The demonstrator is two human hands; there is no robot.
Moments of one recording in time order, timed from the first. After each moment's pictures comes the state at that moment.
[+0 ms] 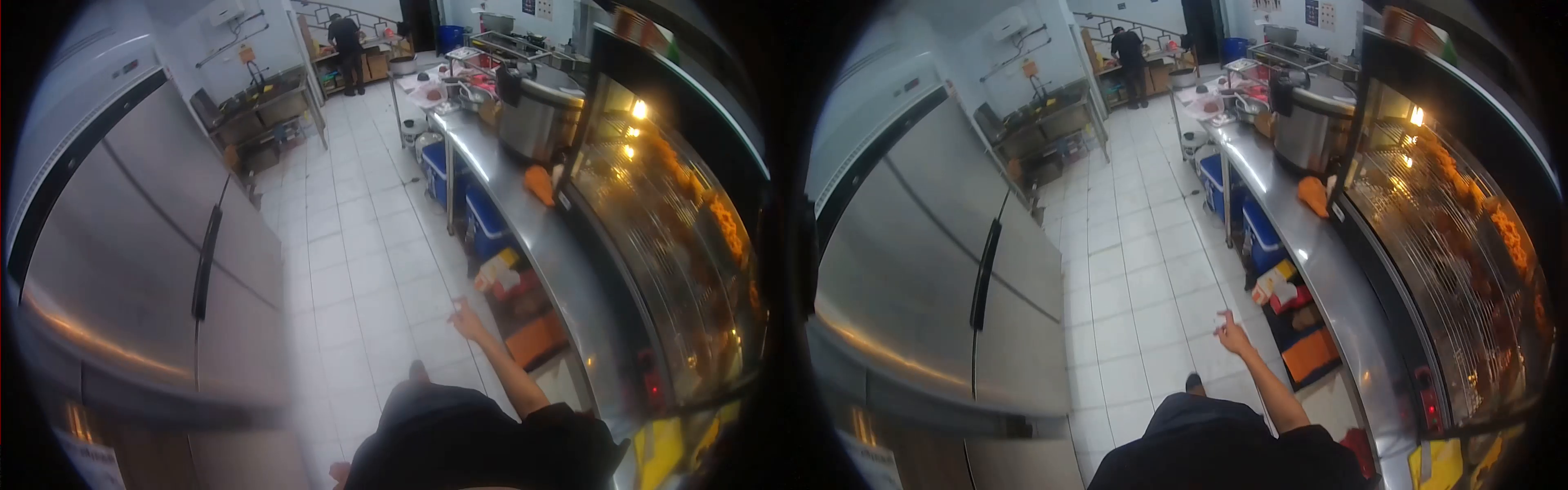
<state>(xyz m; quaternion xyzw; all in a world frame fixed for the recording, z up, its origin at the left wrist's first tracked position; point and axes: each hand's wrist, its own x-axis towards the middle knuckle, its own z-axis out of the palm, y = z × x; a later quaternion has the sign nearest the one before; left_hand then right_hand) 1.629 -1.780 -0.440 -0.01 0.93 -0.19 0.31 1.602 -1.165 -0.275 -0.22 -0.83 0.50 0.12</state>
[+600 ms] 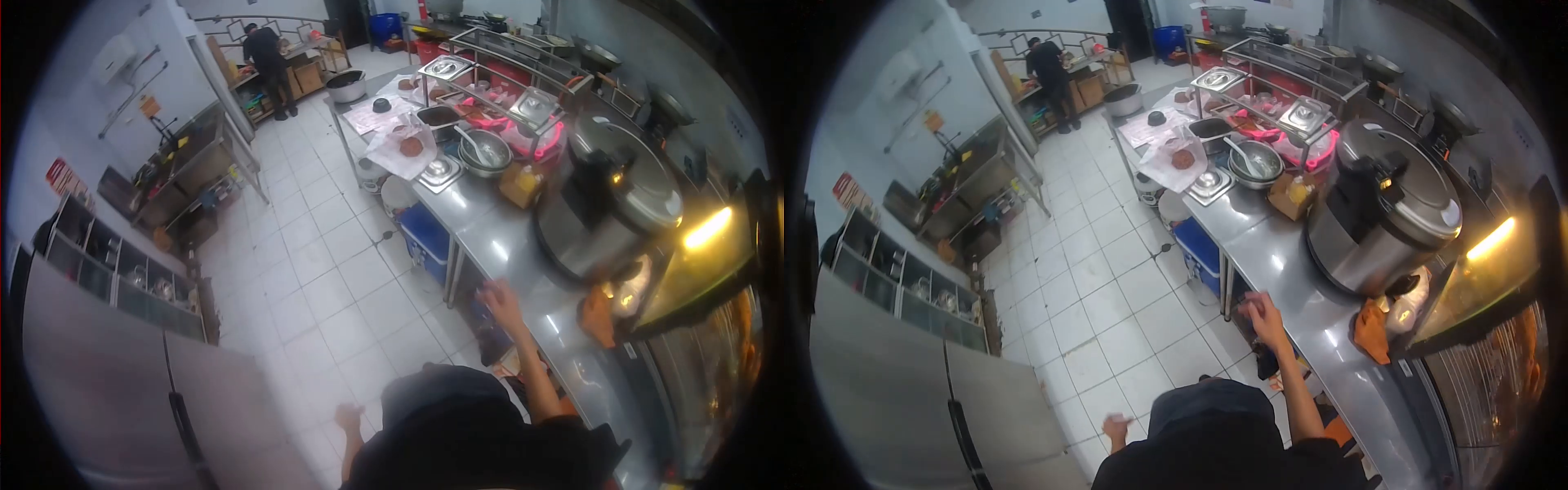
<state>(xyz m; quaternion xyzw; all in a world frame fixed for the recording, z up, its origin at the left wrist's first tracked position) 0.981 -1.202 -0.370 0.14 0.96 0.21 0.12 1.203 -0.750 -0.156 -0.34 -0.67 0.56 0.36</state>
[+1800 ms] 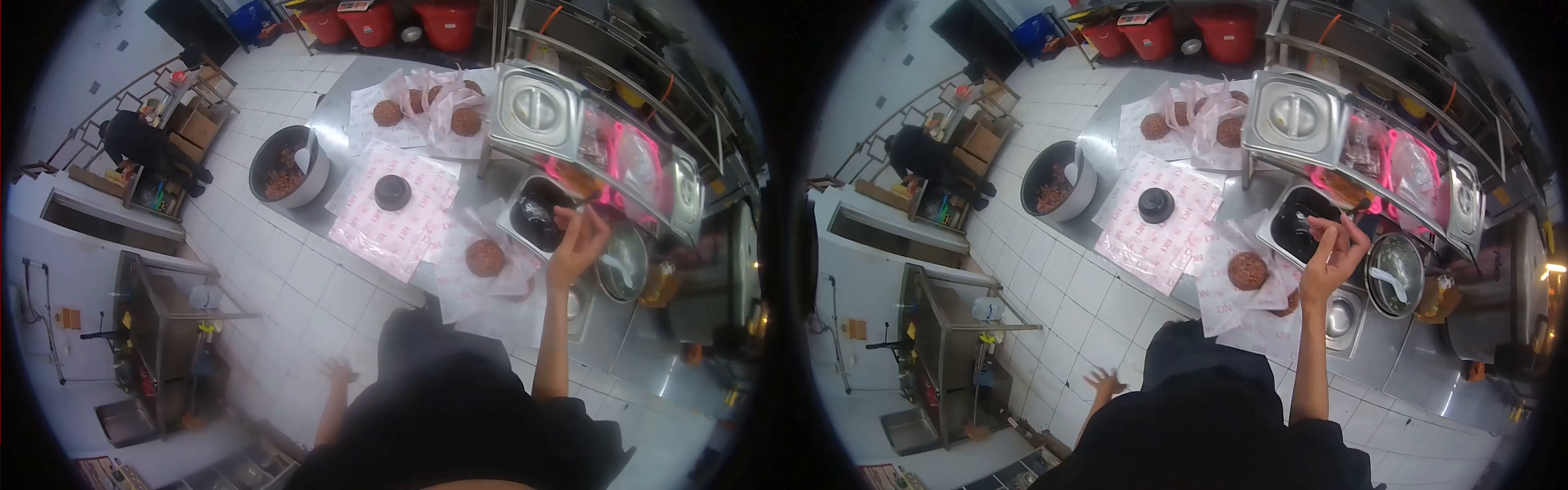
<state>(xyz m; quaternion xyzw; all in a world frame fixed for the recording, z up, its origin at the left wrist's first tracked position) 0.224 -0.529 -0.304 0.44 0.74 -0.40 0.33 0.691 -0.276 -0.039 -0.49 -0.44 0.15 0.74</state>
